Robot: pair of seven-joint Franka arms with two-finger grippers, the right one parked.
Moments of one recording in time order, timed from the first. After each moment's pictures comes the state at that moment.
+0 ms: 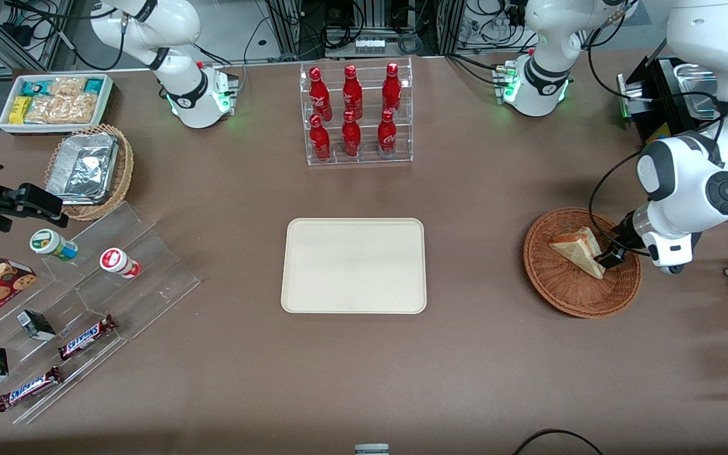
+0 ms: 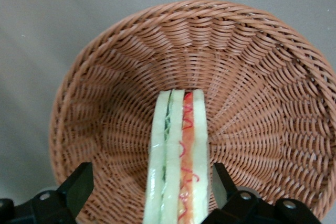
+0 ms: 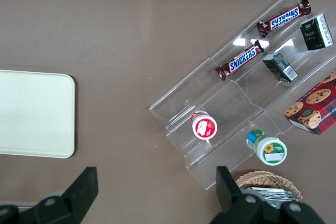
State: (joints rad) arm 0.11 0.26 0.00 -2.19 -0.05 2.38 -0.77
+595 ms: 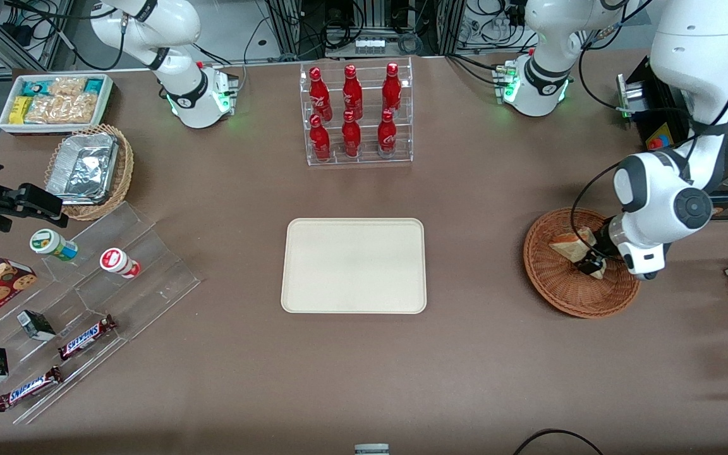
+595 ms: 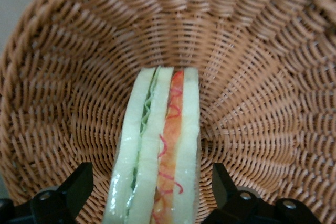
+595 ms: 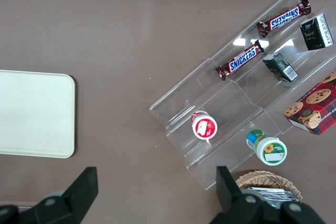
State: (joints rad) arm 0.07 0.35 -0.01 -2.19 -0.07 2.42 -0.86
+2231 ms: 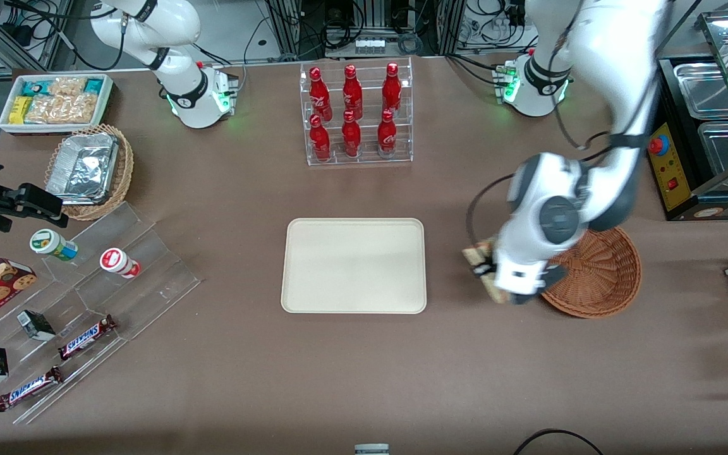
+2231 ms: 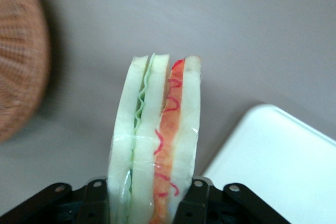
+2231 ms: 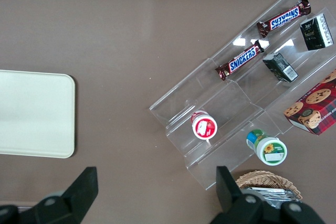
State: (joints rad) arm -0.42 0.49 -0.03 -1.67 -0.07 2.09 -0.87
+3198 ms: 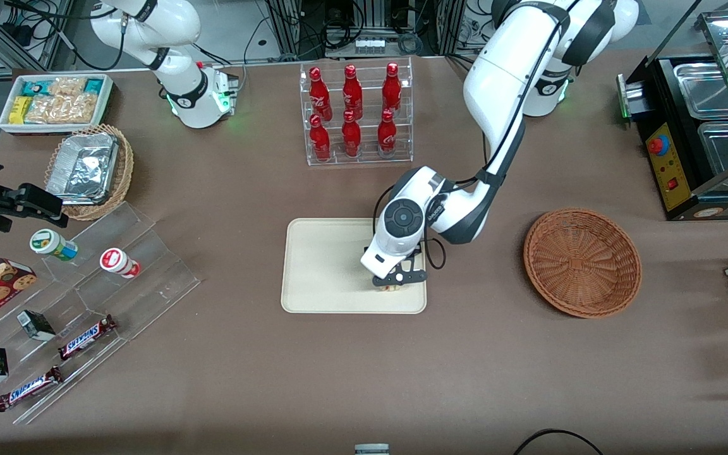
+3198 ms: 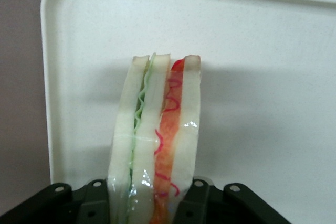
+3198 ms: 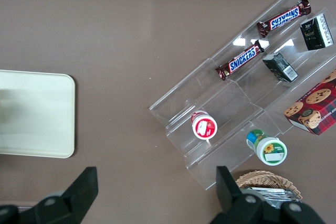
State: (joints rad) arm -0.64 0.79 -0.06 -1.46 -0.08 2.20 -0.71
